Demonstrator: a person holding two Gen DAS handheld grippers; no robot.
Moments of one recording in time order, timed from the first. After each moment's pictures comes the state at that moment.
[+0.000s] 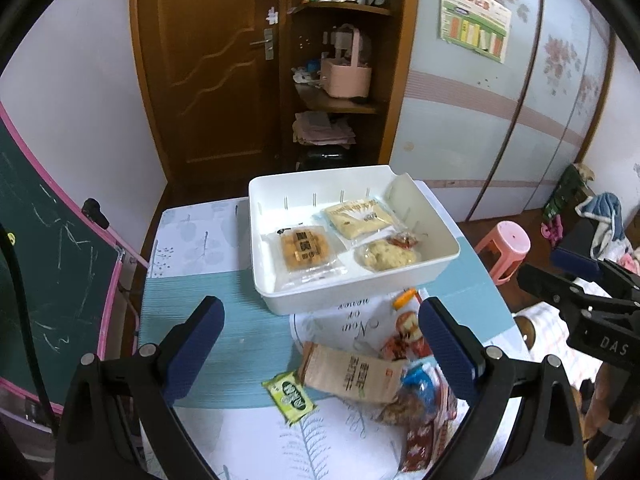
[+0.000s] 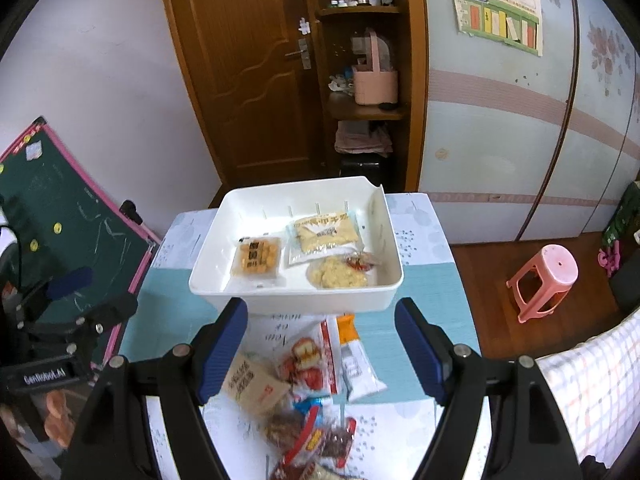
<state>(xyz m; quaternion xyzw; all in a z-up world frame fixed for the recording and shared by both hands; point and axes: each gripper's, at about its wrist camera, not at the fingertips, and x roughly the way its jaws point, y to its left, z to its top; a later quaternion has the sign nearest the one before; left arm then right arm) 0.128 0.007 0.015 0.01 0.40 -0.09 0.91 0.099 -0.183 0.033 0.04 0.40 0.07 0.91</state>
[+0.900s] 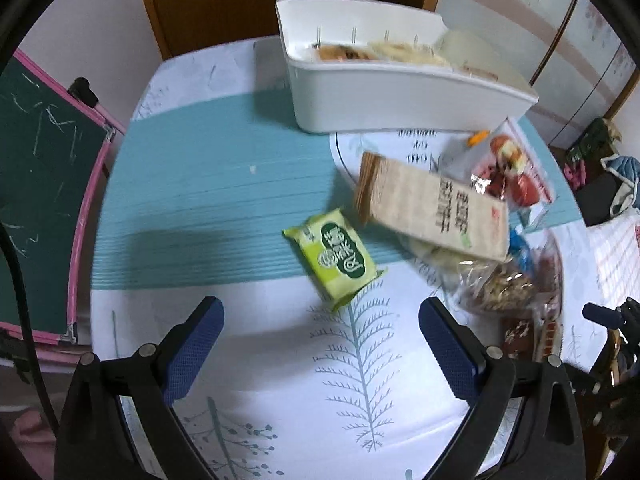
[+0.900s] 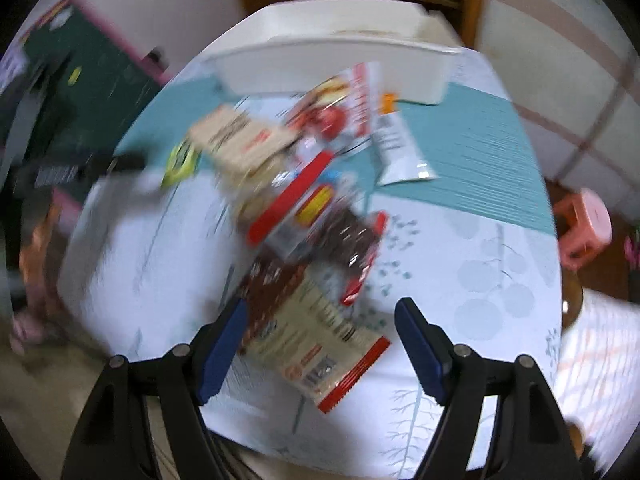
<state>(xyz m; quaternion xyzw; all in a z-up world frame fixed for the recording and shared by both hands) 0.102 0.052 -0.169 0.01 0.56 -0.06 0.83 0.001 -0.172 -0.147 -0.05 0.55 0.17 0.82</state>
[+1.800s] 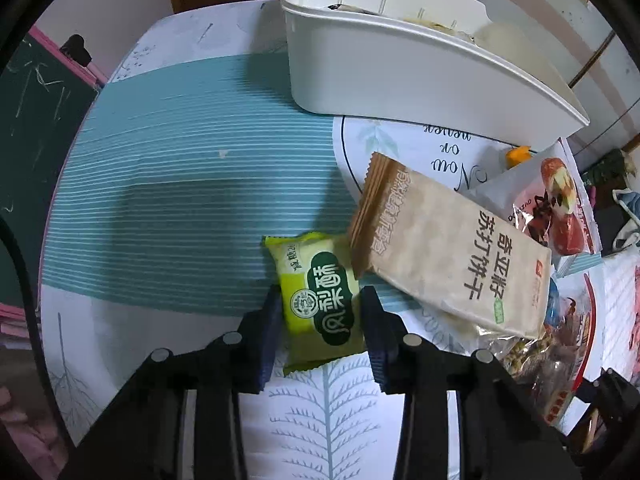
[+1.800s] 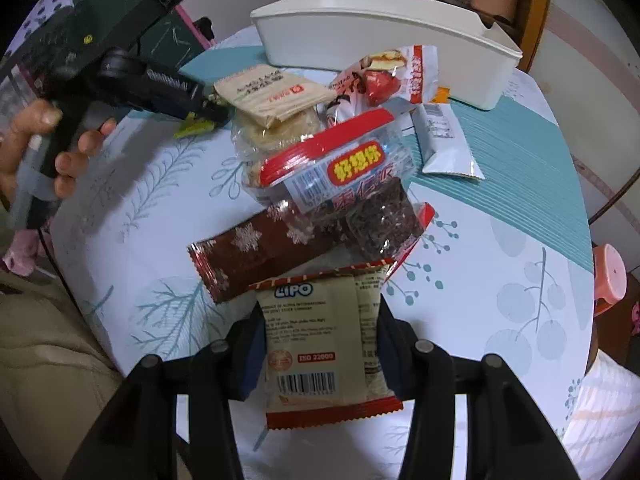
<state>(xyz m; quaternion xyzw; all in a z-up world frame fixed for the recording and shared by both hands) 0.155 0.036 -0.212 -0.05 0.59 -0.02 0.80 -0.011 -0.170 -0.181 -0.09 0.52 0.23 0.82</state>
